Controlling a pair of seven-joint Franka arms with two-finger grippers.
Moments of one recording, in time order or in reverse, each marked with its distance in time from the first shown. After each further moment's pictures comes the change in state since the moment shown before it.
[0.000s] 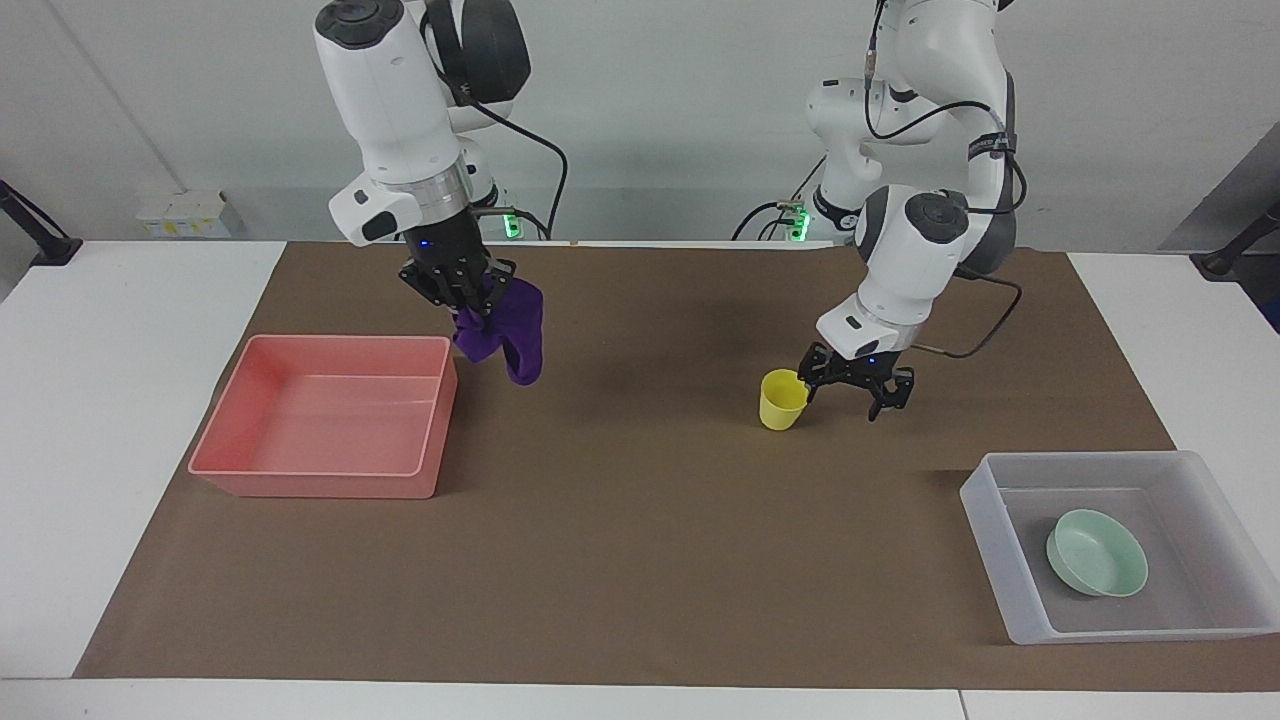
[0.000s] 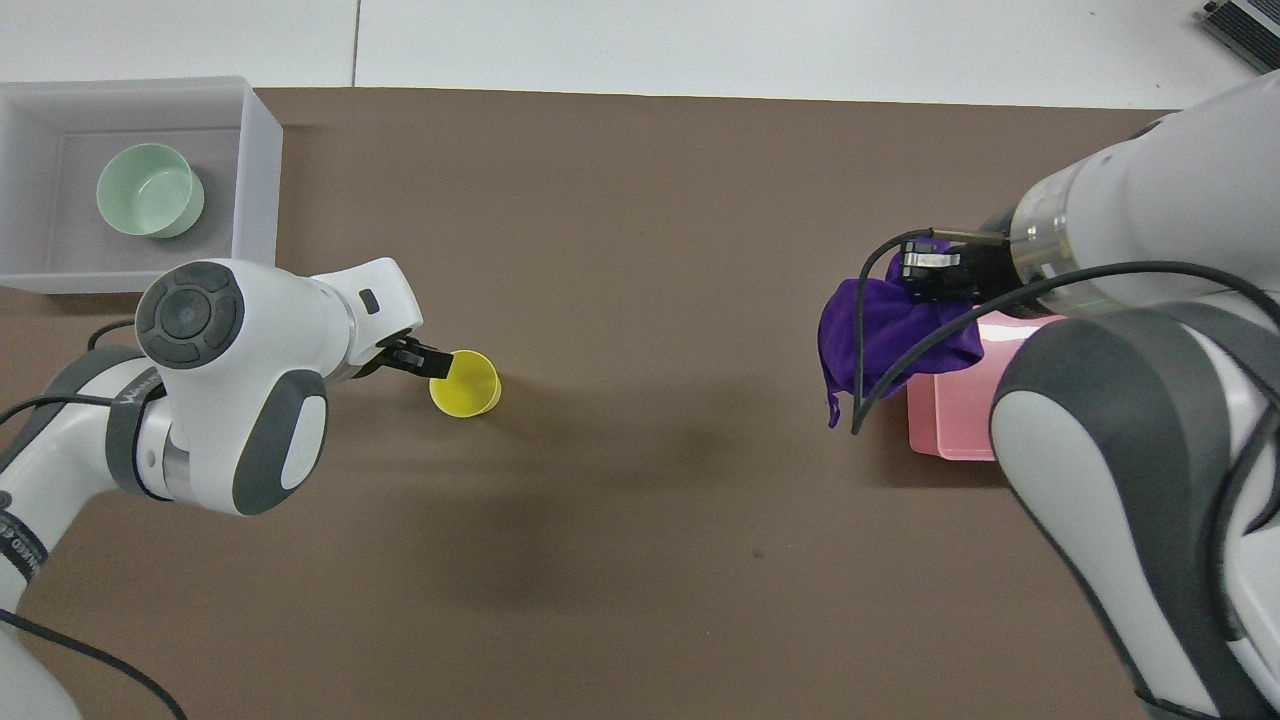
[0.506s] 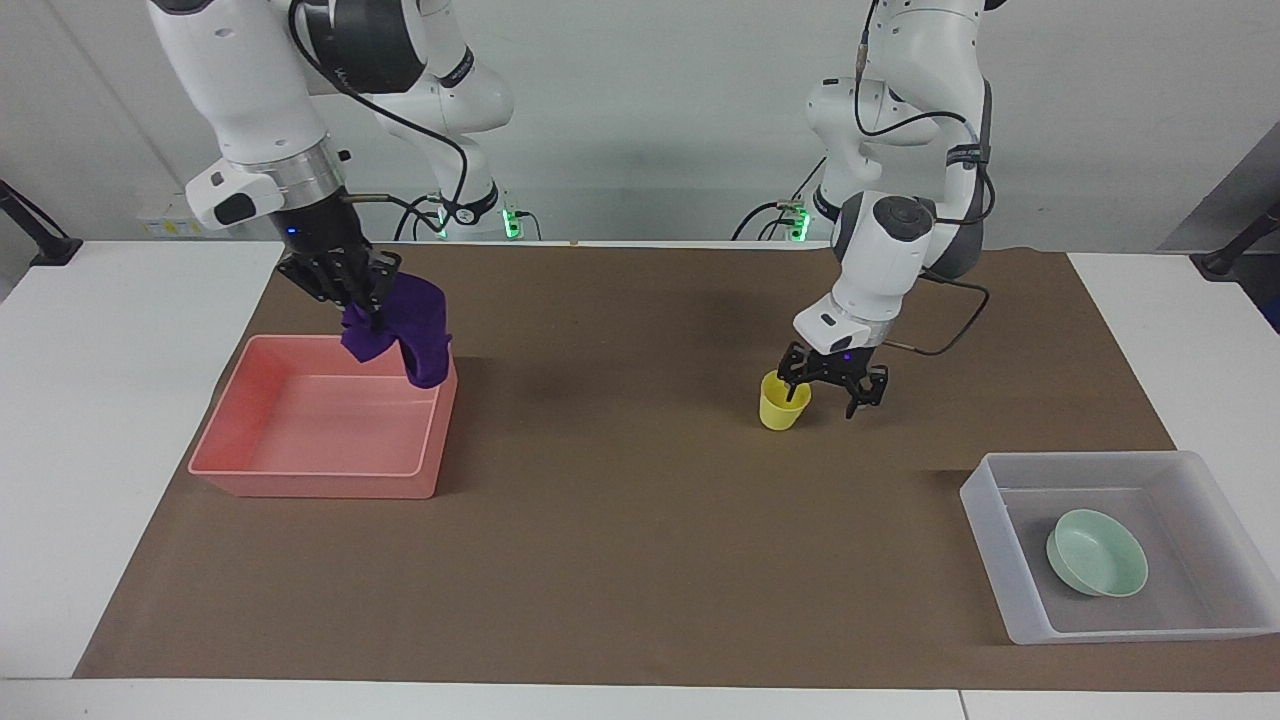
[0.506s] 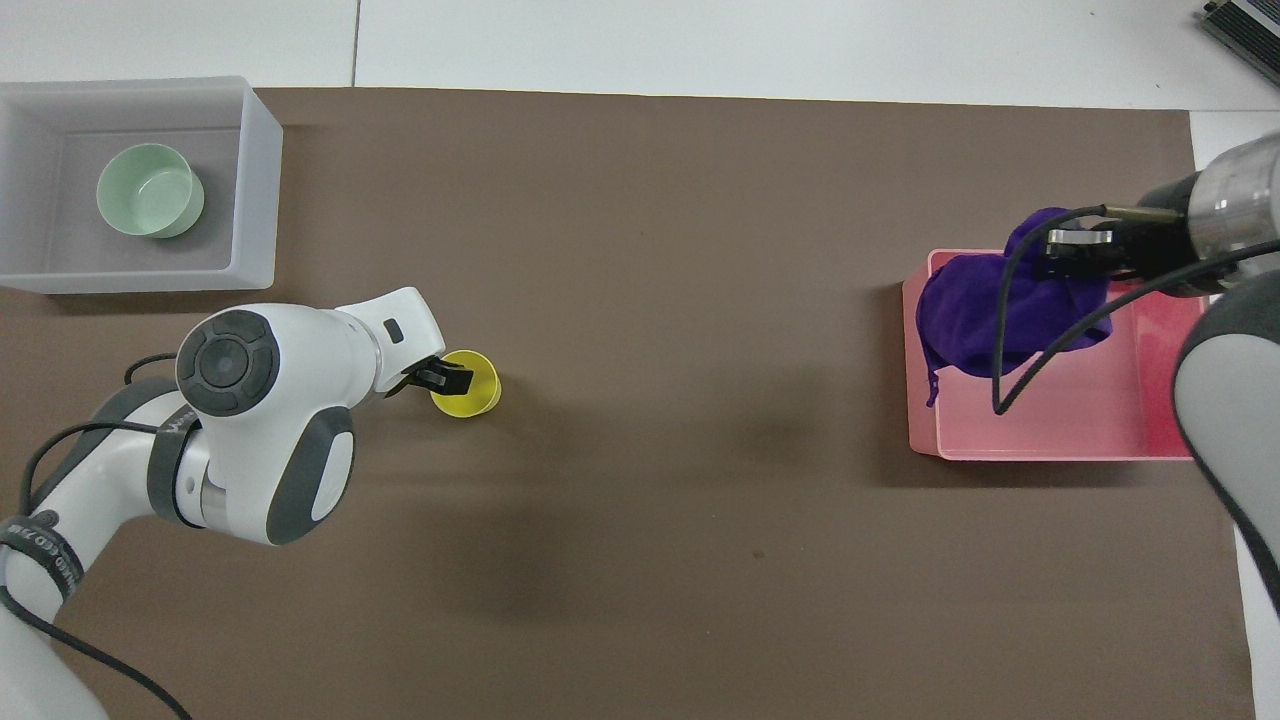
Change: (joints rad) left arm -0.050 -0.004 0.000 -0.123 0.000 0.193 -0.115; right arm -0.212 -0.023 -0.005 0.001 -0.005 0.007 -0.275
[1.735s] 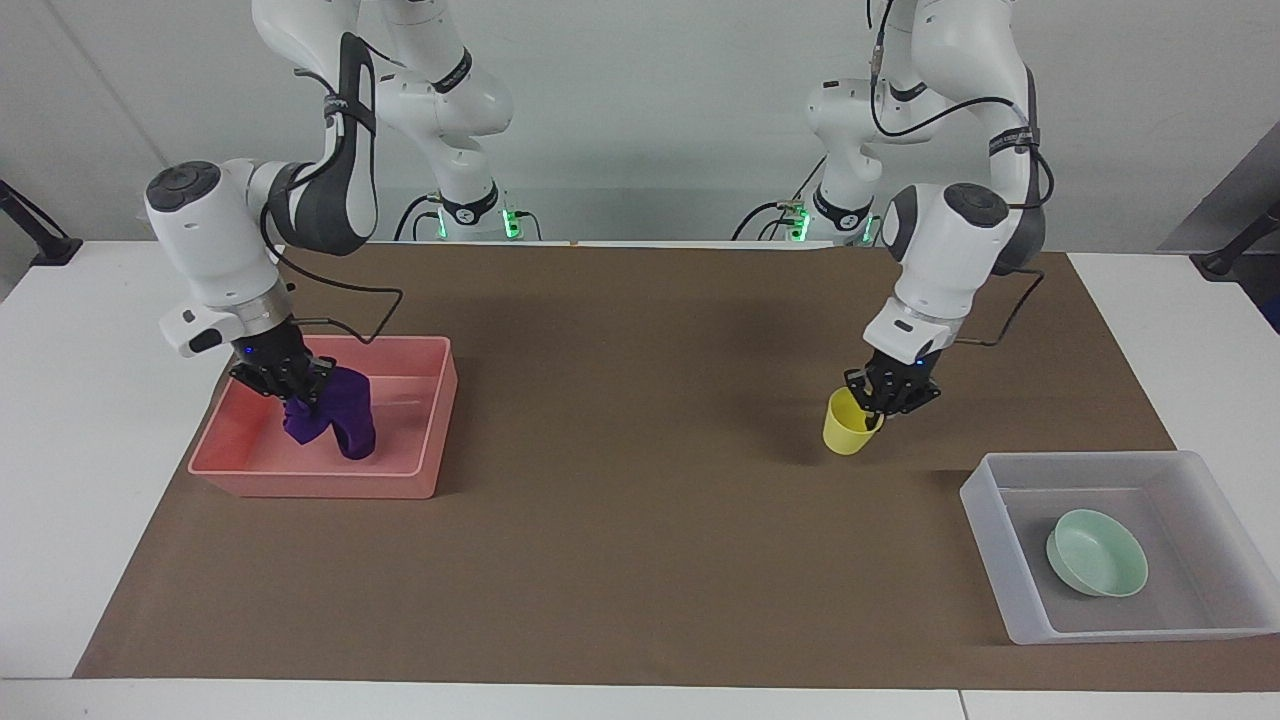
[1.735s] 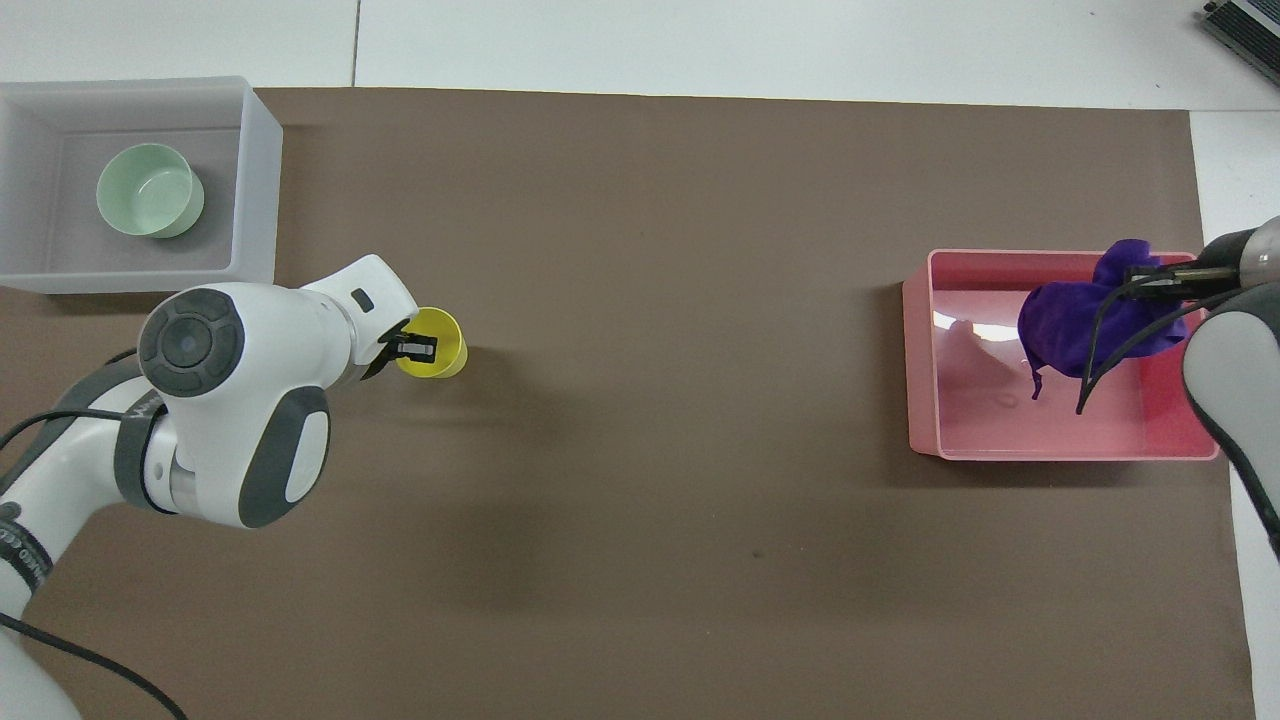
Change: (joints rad) left arm 0.150 0.002 0.025 0.172 0.000 -0.080 -0.075; right arm -0.168 0.071 0.007 -0.439 -0.036 0.516 -0.264
